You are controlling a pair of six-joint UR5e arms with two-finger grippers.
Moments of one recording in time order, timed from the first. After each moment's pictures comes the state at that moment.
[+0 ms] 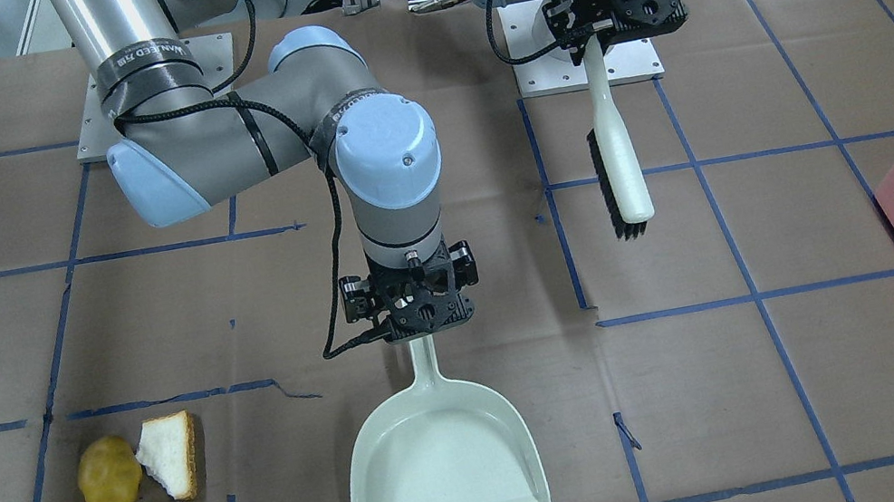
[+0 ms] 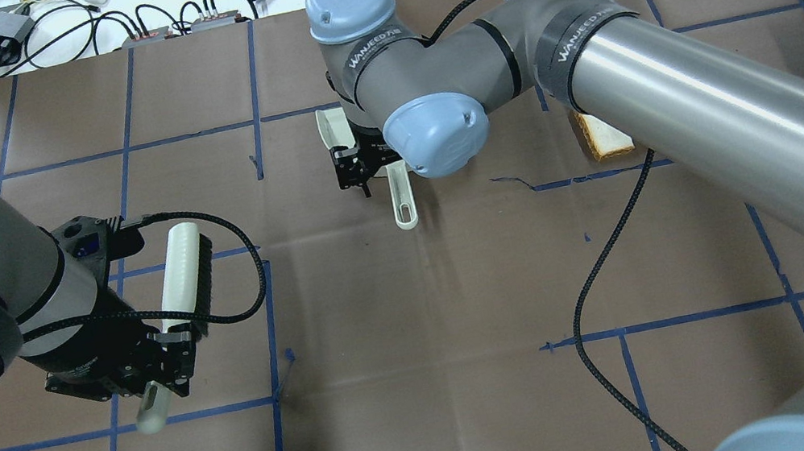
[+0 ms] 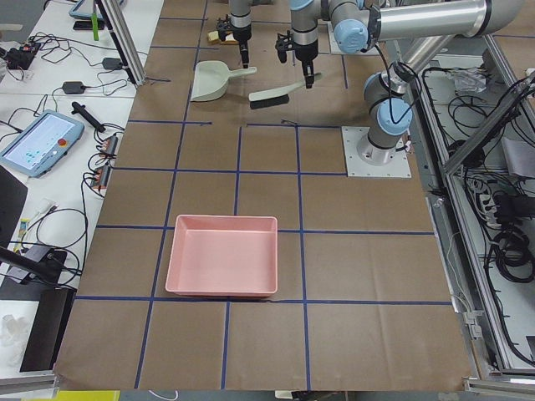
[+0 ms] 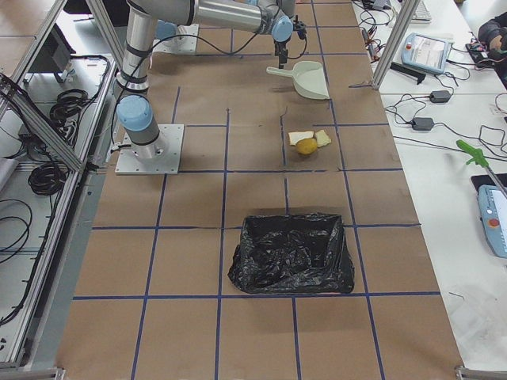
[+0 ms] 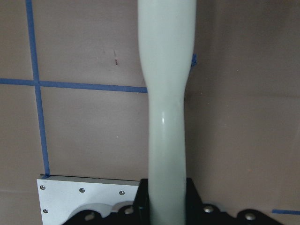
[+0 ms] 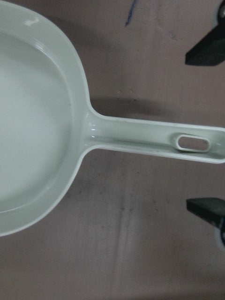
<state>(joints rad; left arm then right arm) -1.50 -1.22 -2.01 -1.66 1.59 0.00 1.98 -1.10 1.49 -1.97 -1.58 0.26</state>
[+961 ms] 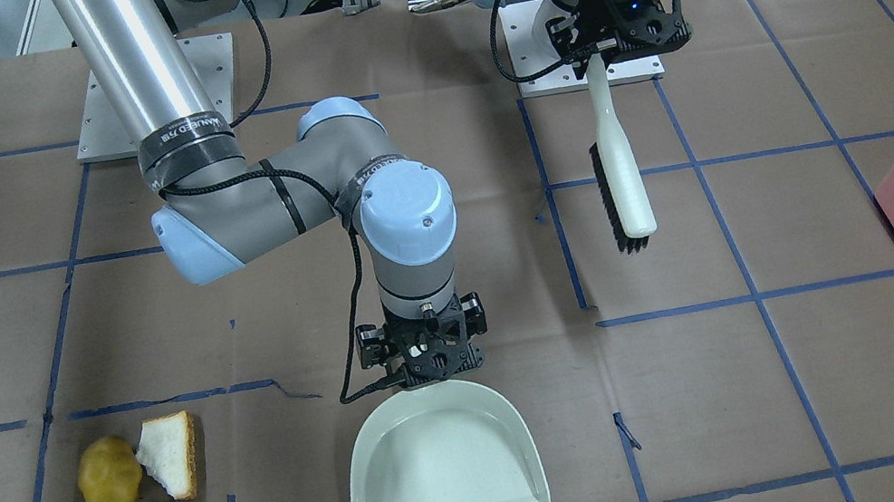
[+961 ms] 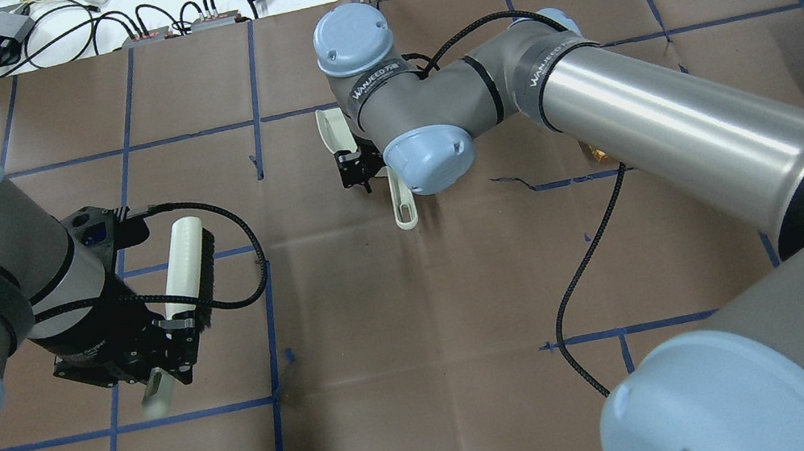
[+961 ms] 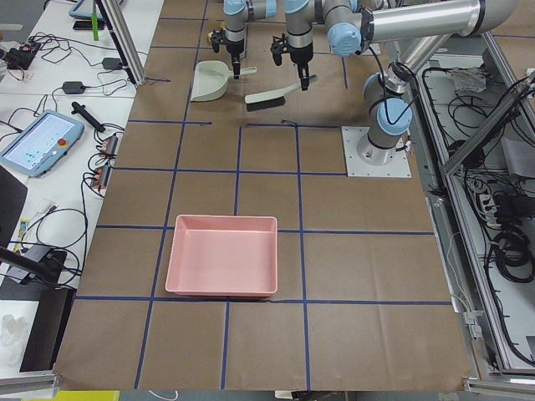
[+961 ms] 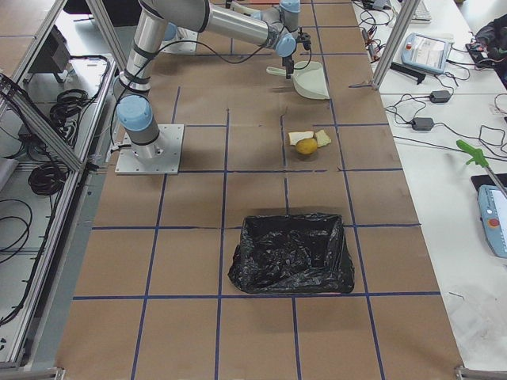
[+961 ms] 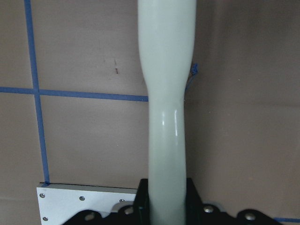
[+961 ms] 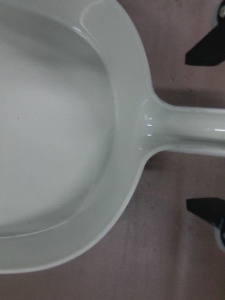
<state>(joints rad) -1.50 -1.27 -2.01 -1.63 1.59 0.00 1.98 -0.98 1.49 -2.12 -1.61 0.28</state>
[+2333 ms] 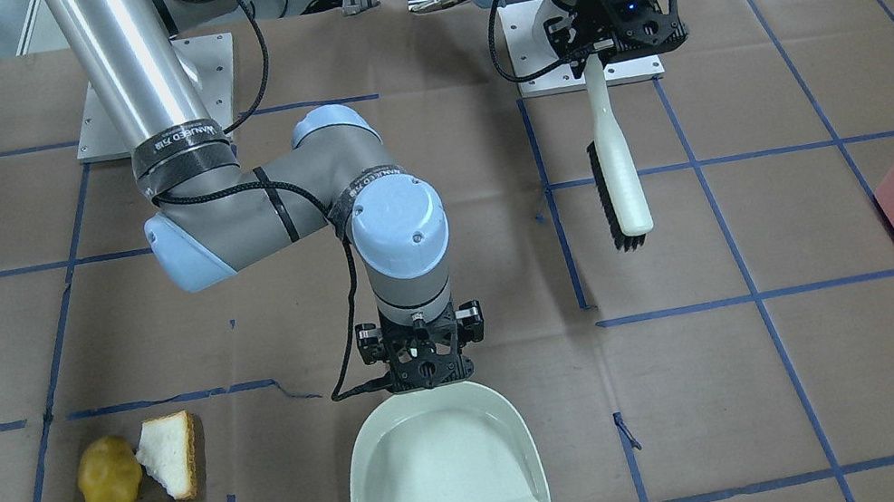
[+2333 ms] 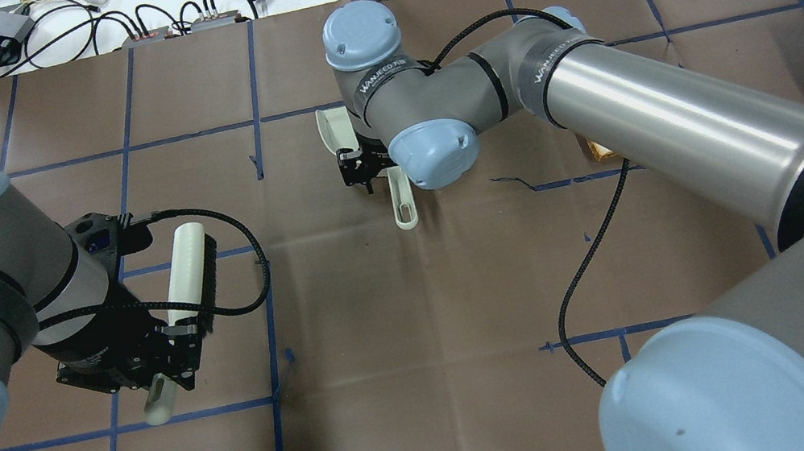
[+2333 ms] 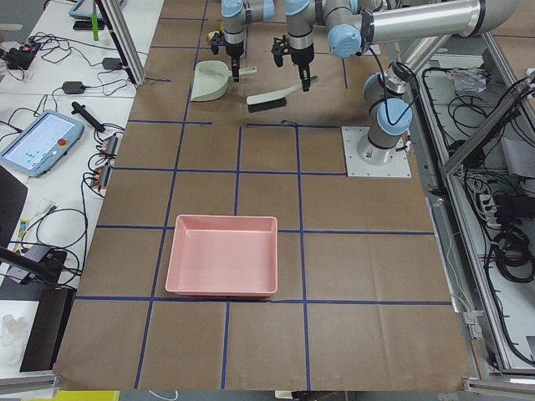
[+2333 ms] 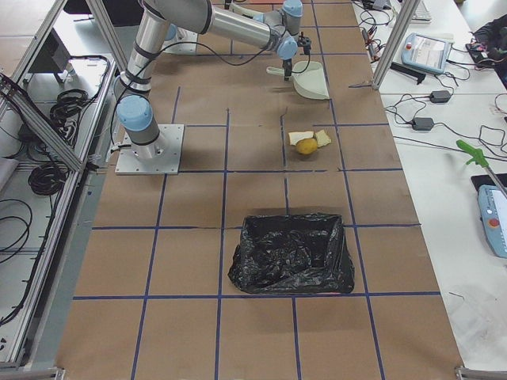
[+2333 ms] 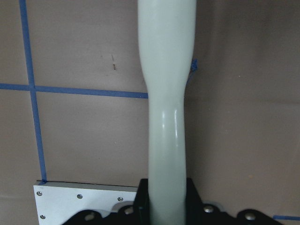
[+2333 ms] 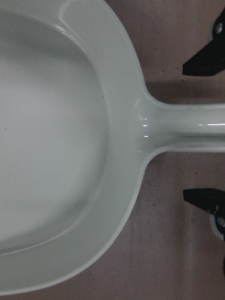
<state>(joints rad) -1.50 -1.26 -2.02 -1.63 1.59 0.00 1.96 -0.98 1.49 -2.10 -1.57 0.37</state>
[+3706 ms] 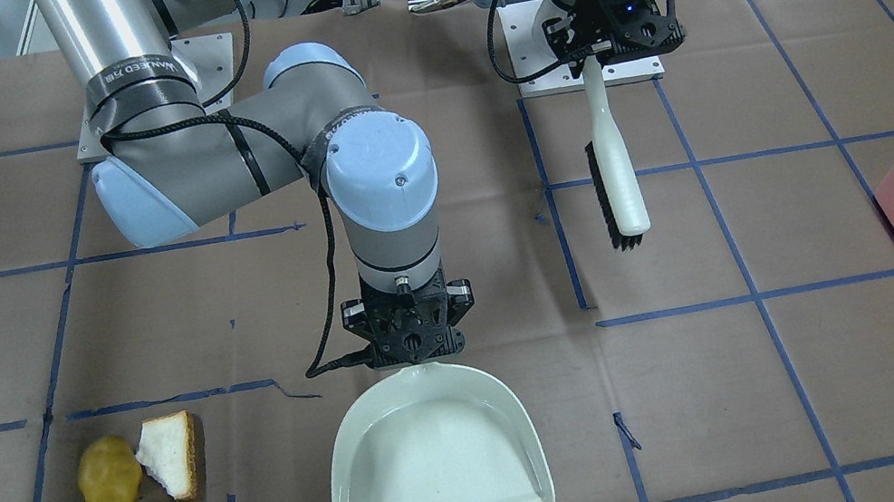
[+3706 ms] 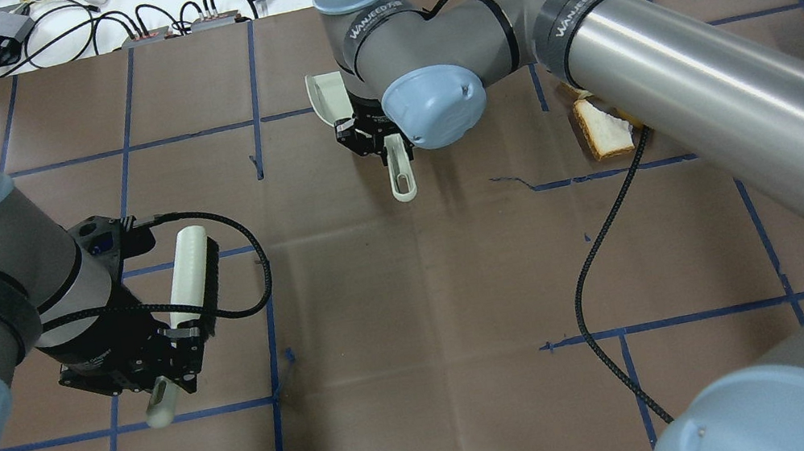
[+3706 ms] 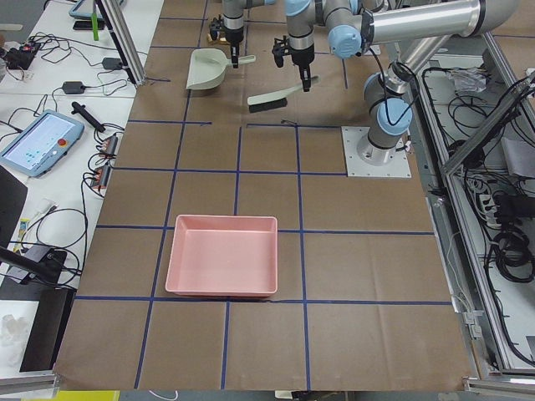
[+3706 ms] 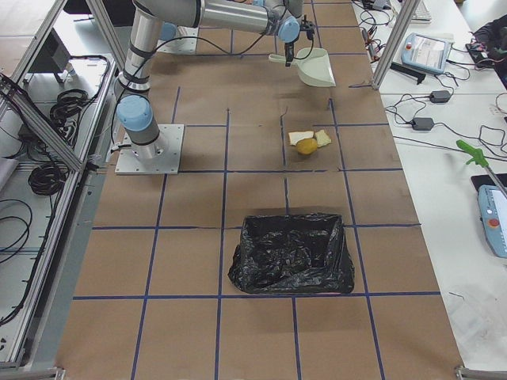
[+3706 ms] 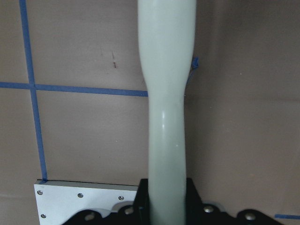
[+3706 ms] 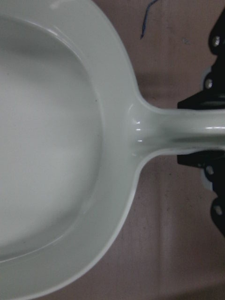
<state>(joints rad) -1.50 -1.26 -2.03 -1.63 1.59 0.00 1.95 -1.07 1.39 -1.91 -1.58 0.37</state>
